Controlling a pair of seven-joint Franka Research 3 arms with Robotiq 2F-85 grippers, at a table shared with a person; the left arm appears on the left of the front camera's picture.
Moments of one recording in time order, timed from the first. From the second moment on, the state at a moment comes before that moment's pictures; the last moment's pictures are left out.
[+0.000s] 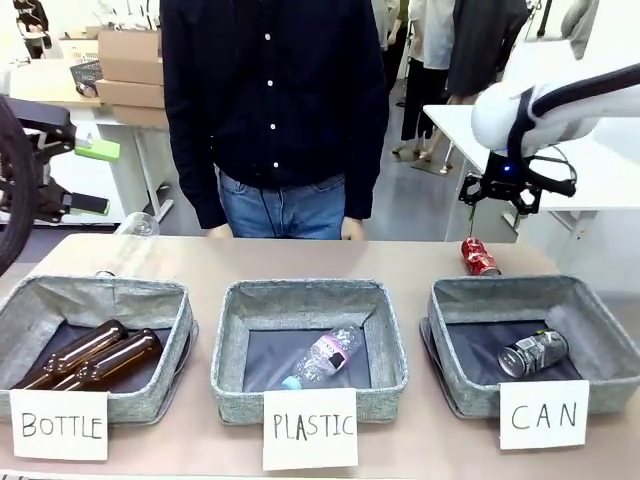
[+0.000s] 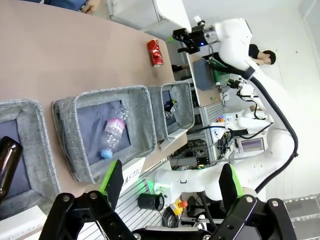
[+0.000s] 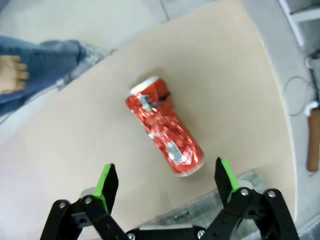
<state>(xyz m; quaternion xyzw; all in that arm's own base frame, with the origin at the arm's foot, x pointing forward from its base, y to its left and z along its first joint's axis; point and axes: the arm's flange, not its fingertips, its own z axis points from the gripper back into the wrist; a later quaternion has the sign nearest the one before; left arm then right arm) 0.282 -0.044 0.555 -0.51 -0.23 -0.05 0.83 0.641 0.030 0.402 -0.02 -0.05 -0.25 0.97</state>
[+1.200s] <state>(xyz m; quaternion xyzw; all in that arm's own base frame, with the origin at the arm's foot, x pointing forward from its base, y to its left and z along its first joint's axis) 0.282 -0.043 0.555 -0.51 -0.23 -0.05 0.83 0.661 0.032 0.306 0.00 -0.01 -0.23 0.97</state>
